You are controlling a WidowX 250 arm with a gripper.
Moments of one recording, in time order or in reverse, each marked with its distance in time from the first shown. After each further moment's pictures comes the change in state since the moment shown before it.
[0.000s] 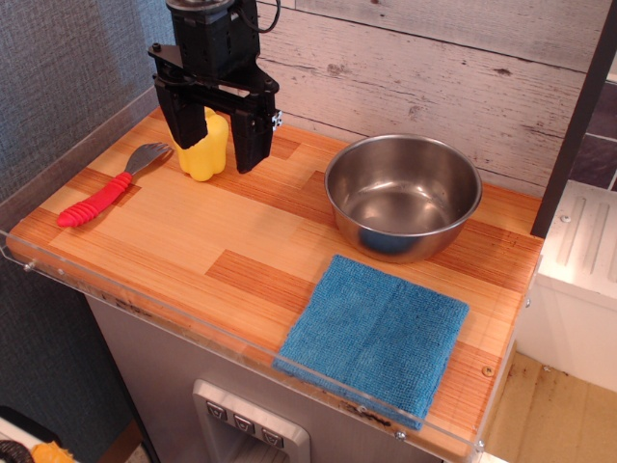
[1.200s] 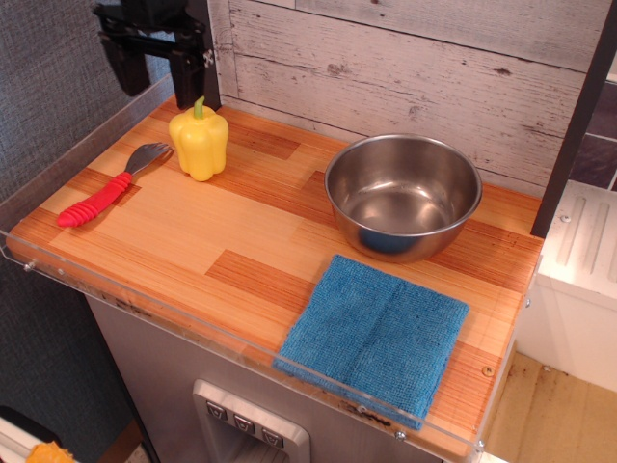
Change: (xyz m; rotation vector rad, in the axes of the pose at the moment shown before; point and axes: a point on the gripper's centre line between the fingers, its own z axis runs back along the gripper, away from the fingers) arm 0.046 0.100 -0.024 -0.016 0.042 0.115
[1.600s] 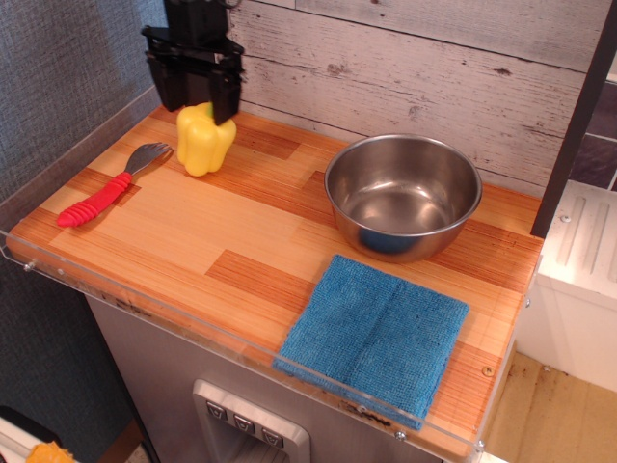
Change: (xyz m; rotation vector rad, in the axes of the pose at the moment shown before) arm 0.022 -0.012 -0.022 0.016 0.040 -0.052
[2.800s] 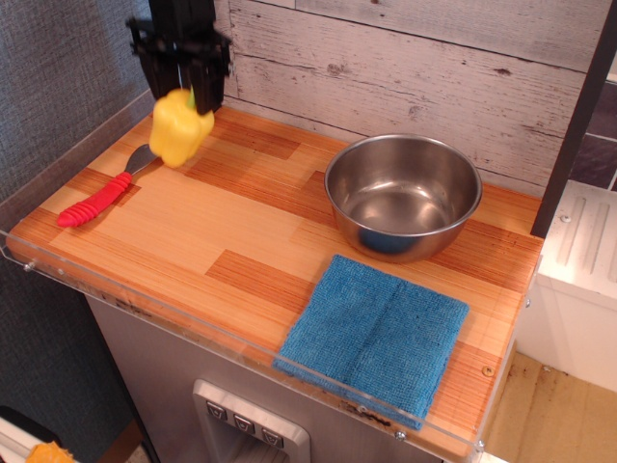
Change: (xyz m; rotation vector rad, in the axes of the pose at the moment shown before) arm -0.010 0.001 0.027 -0.017 -0.075 0.017
